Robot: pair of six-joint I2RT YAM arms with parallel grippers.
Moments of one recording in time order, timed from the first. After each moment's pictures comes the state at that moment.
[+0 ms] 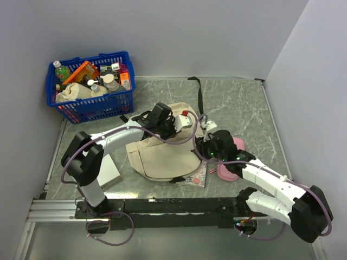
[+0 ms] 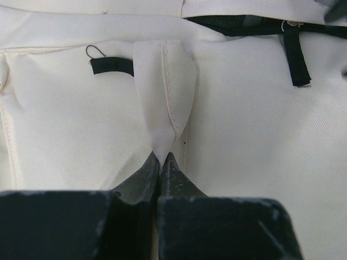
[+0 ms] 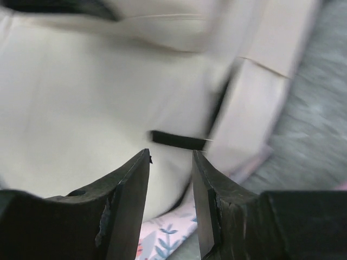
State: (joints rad) left arm -0.73 1.71 1.22 -0.31 0.28 0.48; right arm 0.58 0.98 0.52 -0.13 -0.08 0.22
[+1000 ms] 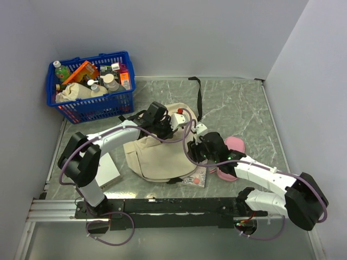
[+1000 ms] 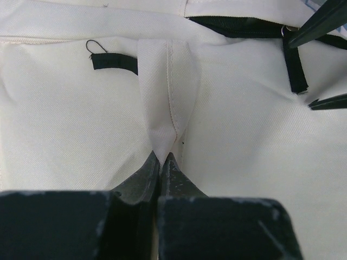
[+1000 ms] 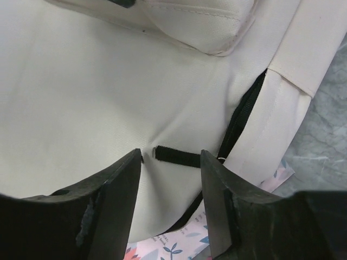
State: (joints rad) left arm -0.68 1.68 1.18 -0.31 0.34 0.43; right arm 0.72 1.12 0.54 -0.04 0.00 0.16
